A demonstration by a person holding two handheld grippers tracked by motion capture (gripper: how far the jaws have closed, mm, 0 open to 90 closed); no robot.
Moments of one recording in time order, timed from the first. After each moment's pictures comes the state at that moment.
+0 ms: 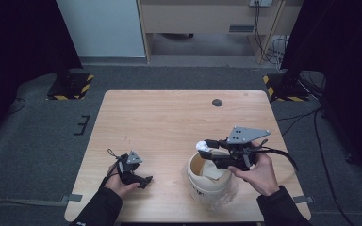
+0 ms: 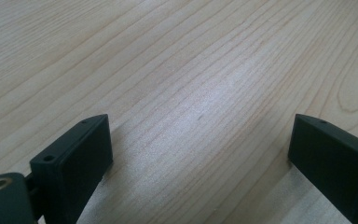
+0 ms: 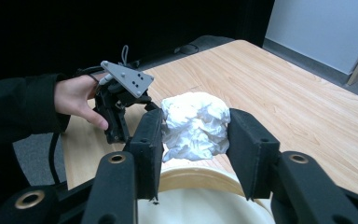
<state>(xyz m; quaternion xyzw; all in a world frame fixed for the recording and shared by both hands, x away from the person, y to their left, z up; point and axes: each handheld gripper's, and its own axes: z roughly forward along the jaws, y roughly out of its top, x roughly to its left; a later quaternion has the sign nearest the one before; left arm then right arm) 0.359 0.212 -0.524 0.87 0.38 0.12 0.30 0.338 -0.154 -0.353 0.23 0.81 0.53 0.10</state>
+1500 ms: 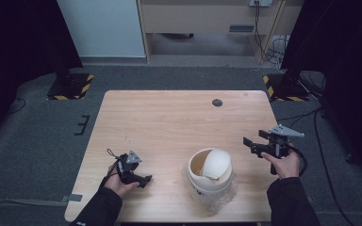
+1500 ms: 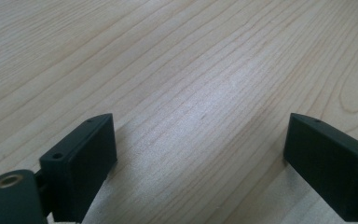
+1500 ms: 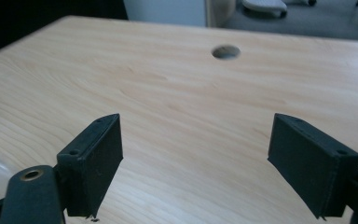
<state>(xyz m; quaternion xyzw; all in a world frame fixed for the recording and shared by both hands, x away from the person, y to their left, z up) 0.359 0.214 -0.522 0.86 0.39 0.12 0.30 0.412 -0.295 -0.464 0.47 0.72 0.47 0.21</state>
